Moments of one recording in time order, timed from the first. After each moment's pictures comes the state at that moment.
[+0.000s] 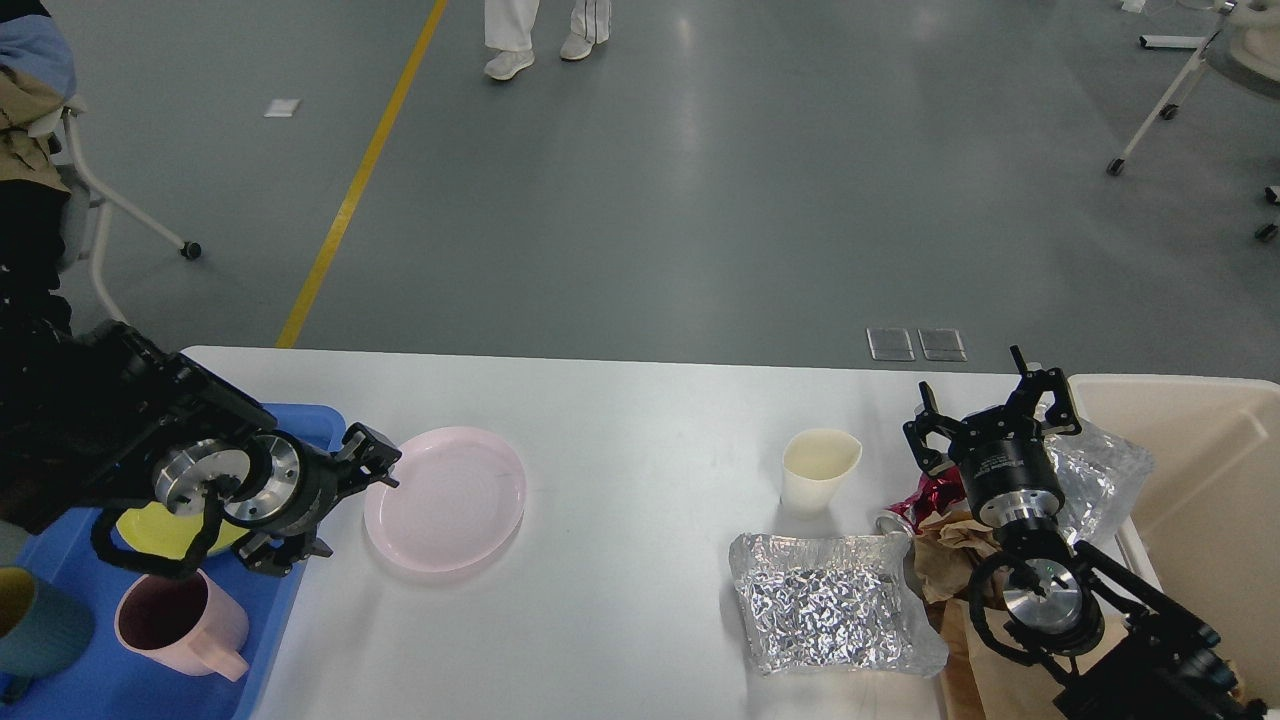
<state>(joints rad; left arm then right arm) -1.65 0.26 1.39 -1.35 -0.77 -0.14 -0.05 0.32 -0.27 0.90 0.90 0.07 0.21 0.50</state>
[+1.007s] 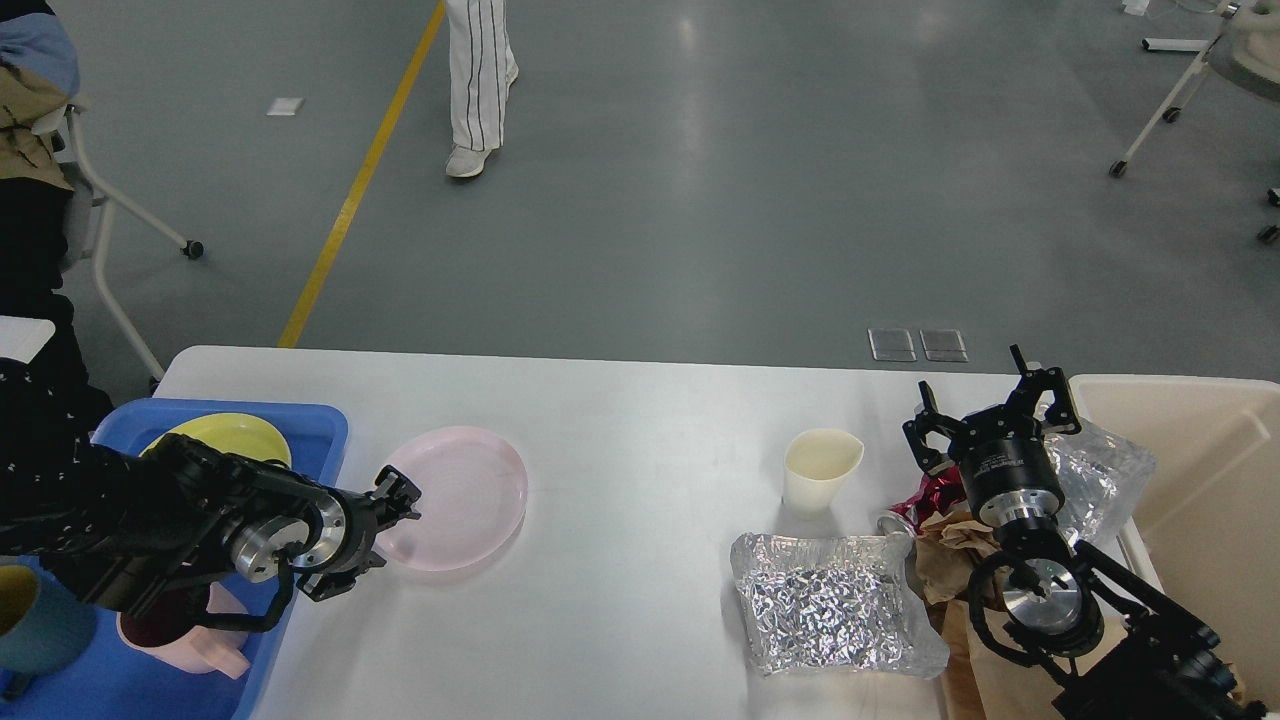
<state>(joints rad) -1.28 0.27 1.09 -1.02 -0.66 -0.01 -0.03 0.32 -0.27 0.90 0.90 0.07 0.21 0.50</state>
